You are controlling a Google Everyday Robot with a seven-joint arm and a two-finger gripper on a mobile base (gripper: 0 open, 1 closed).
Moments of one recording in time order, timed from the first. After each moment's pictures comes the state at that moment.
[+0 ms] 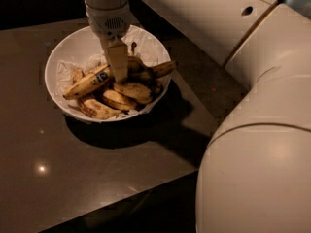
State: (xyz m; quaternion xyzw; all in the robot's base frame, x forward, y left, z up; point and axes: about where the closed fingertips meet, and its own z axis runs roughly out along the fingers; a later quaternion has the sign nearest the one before) arm 0.585 0.090 0.932 -0.83 0.55 -0.04 0.06
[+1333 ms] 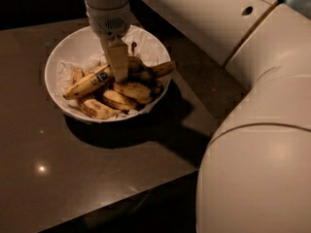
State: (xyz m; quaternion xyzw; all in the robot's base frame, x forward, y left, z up) arm 0.585 0.090 0.940 -0.83 0.55 -0.04 0.06
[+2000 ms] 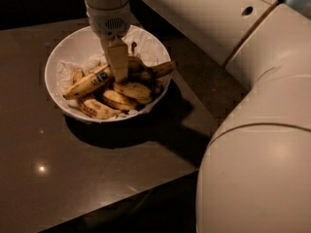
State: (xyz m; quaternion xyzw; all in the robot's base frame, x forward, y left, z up) arm 0.585 0.090 0.940 -0.83 0.55 -0.04 0.06
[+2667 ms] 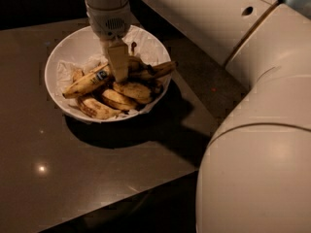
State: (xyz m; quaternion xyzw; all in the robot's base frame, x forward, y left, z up) arm 0.585 0.090 0.932 -0.83 0.55 -0.04 0.06
